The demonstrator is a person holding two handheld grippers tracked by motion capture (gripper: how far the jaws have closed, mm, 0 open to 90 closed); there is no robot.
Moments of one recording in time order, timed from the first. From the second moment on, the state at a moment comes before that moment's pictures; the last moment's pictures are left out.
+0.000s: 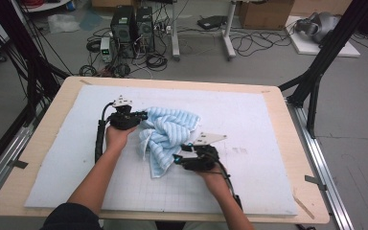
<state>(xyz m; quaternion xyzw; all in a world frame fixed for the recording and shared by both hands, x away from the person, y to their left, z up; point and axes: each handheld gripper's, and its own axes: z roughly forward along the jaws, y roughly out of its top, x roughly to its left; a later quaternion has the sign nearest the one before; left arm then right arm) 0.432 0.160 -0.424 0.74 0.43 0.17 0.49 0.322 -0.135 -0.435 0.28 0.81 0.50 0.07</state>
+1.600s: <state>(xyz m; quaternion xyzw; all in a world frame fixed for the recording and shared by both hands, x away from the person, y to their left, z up) 0.408 0.190 -0.436 0.71 0.45 0.18 0.51 0.372 -0.160 -0.438 0.39 0.80 0.44 0.13</state>
